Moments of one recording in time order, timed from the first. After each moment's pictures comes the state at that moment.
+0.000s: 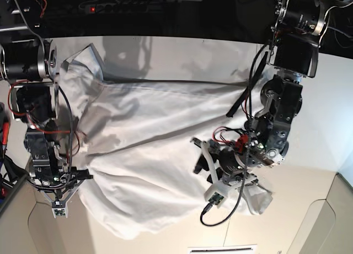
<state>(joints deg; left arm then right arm) -15.8 -10.3 13.2 80.4 -10.9 -19.4 39.0 34.9 11.6 -4.7 44.9 -2.9 -1.7 -35.0</state>
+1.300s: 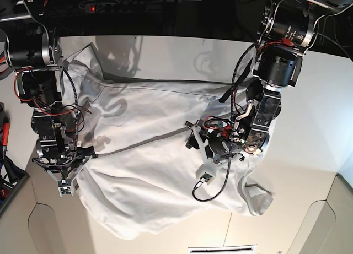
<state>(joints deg) -19.6 -6.0 13.1 57.0 -7.2 -21.3 31.3 30.3 11.0 -4.7 40.3 -3.2 -1.8 -27.5</state>
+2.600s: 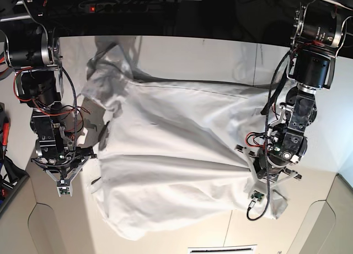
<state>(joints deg) -19.1 -18.2 13.3 66.6 2.4 -5.8 31.6 30.3 11.2 -4.7 40.3 -3.2 -1.8 -27.6</state>
